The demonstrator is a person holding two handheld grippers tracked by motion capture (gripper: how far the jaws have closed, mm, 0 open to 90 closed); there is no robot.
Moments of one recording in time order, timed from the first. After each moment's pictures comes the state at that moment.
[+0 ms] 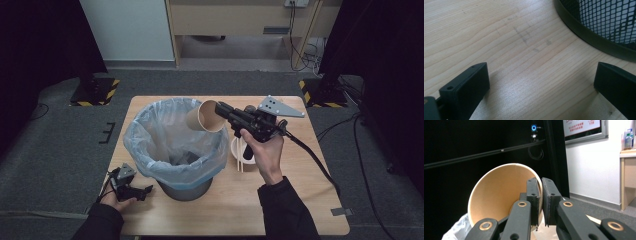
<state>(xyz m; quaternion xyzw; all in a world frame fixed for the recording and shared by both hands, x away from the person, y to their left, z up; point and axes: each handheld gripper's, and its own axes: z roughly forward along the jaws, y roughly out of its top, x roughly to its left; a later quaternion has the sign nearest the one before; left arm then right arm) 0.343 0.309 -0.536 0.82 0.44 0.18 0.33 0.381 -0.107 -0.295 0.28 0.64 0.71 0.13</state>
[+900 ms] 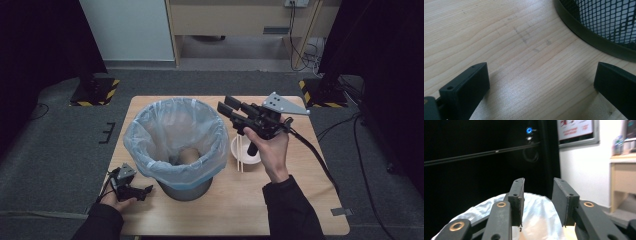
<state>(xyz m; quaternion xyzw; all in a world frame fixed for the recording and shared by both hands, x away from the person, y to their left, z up) 0.343 0.309 -0.536 0.82 0.44 0.18 0.33 0.385 -0.120 -0.286 0.28 0.63 0.70 0.16</state>
